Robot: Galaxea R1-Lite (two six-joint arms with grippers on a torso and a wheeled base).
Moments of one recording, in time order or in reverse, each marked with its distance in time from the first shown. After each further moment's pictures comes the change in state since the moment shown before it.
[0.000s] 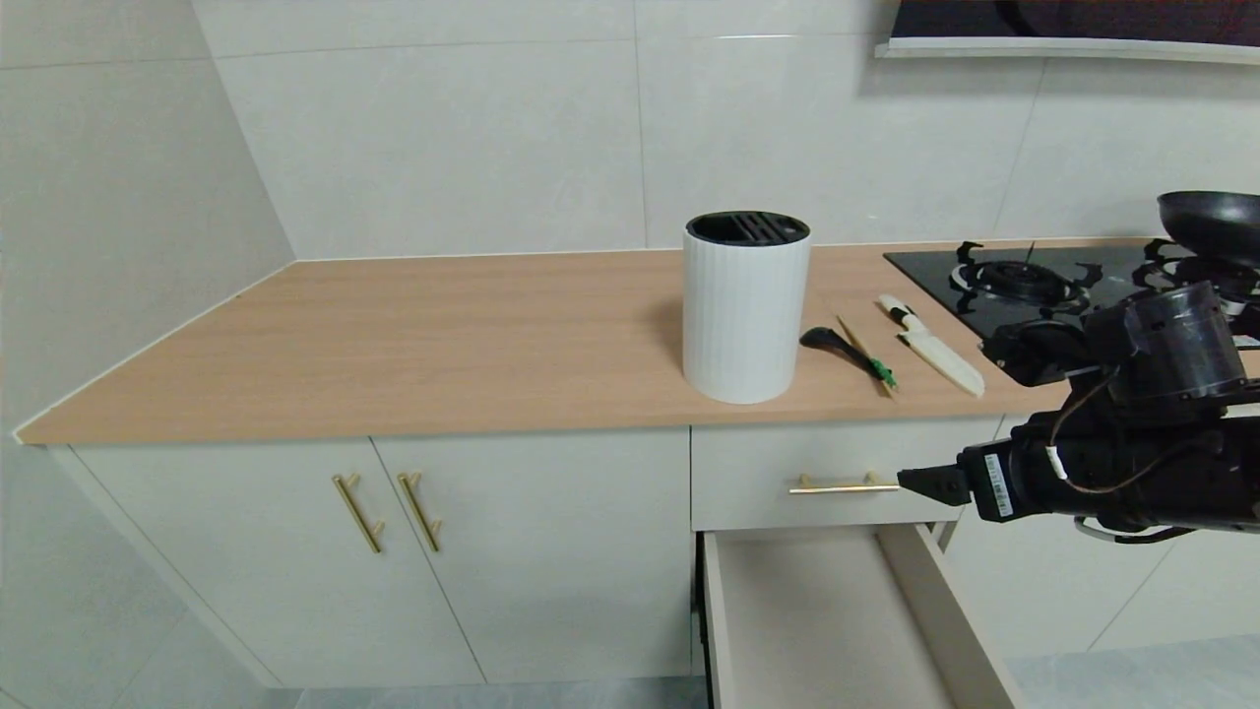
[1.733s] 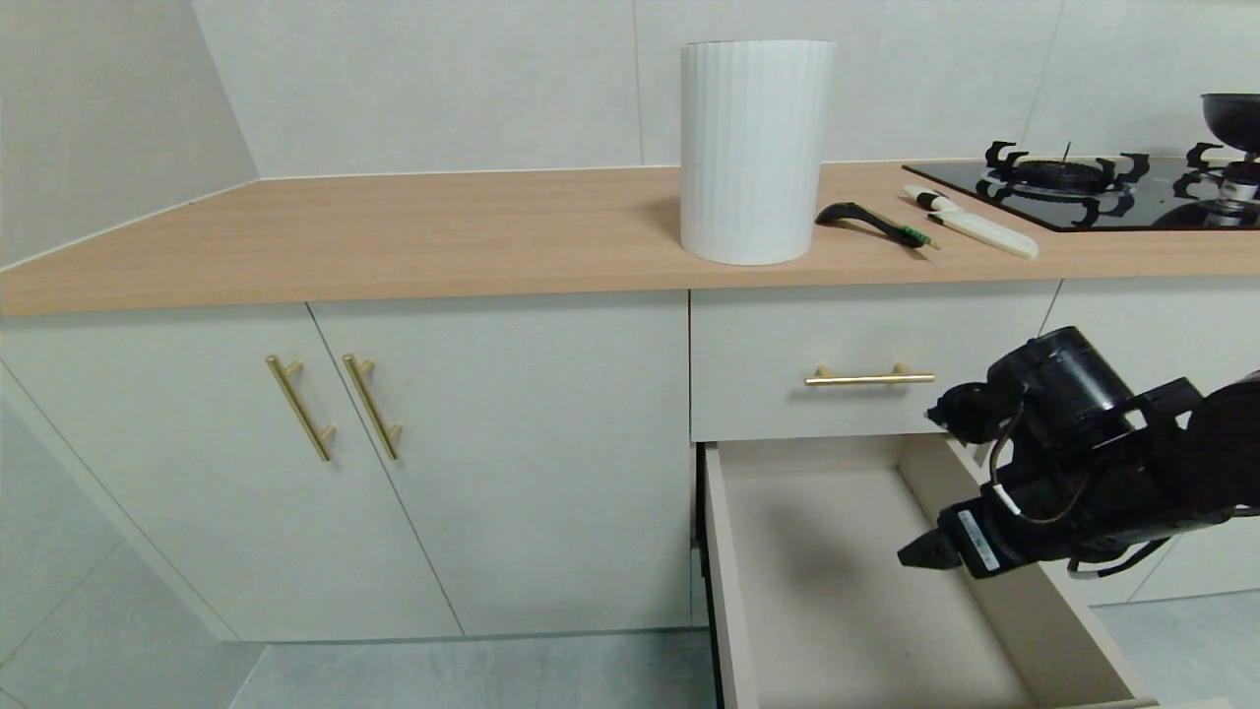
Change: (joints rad) left arm 0.000 0.000 0.000 0.002 0.000 0.000; right arm 0.005 0.135 -0.119 0.316 0.016 -0.009
